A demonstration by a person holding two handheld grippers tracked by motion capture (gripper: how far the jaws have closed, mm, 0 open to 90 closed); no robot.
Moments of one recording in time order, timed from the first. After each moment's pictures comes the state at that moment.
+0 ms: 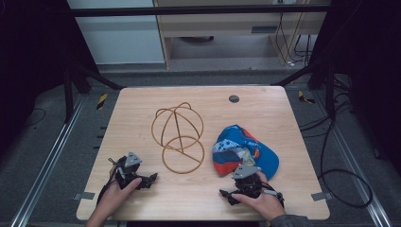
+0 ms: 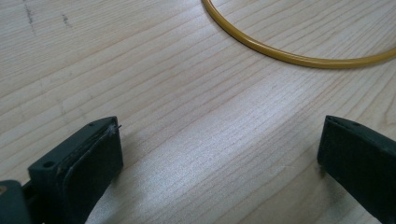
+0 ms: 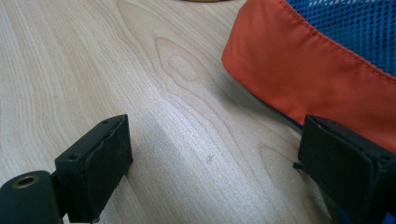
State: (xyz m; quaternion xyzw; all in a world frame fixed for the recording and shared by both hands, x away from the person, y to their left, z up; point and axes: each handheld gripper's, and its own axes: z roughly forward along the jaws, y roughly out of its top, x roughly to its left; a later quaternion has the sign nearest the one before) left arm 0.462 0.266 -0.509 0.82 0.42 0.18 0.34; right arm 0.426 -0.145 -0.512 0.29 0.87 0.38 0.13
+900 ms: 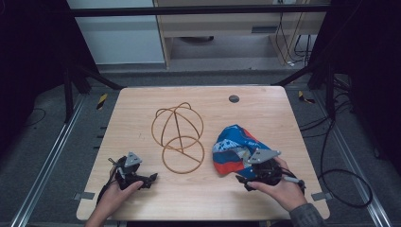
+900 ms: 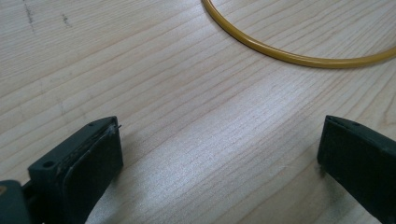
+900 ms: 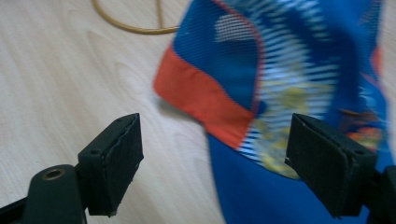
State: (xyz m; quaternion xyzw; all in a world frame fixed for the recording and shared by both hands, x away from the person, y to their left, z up) left arm 0.463 0.266 -0.509 0.82 0.42 0.18 0.34; right arm 0.436 -0.187 -0.437 0.31 0.87 0.34 0.16
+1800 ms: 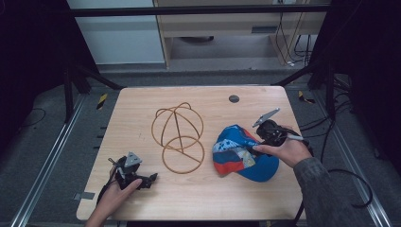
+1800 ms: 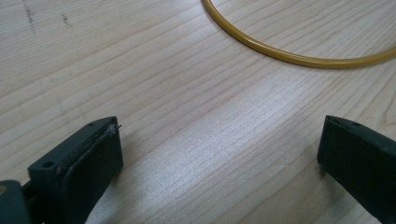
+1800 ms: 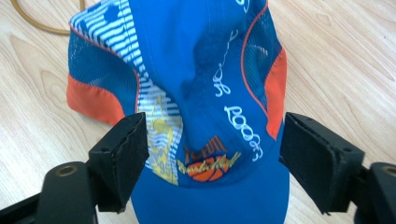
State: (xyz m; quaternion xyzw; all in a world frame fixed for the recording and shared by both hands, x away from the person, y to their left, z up) left arm 0.463 0.266 -0.509 0.82 0.41 0.18 0.34; right arm 0.524 -0.205 -0.388 0.35 0.90 0.25 0.12
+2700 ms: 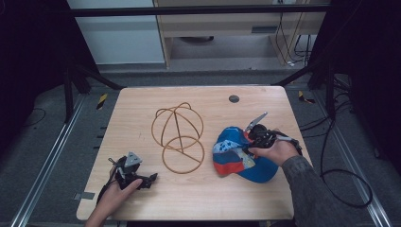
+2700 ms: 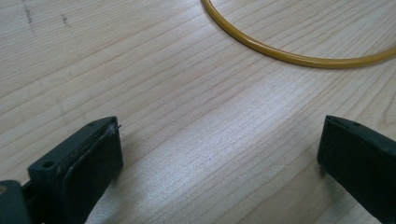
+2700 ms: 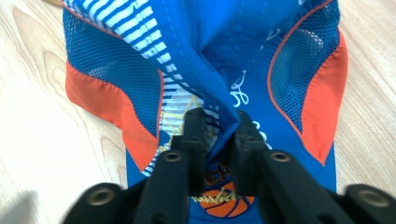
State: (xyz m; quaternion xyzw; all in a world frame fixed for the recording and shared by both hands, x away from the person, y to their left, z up) left arm 0.463 0.266 -0.509 0.82 0.41 0.18 0.34; right arm 0.540 -0.190 -0.425 0.32 0.92 0.23 0.06
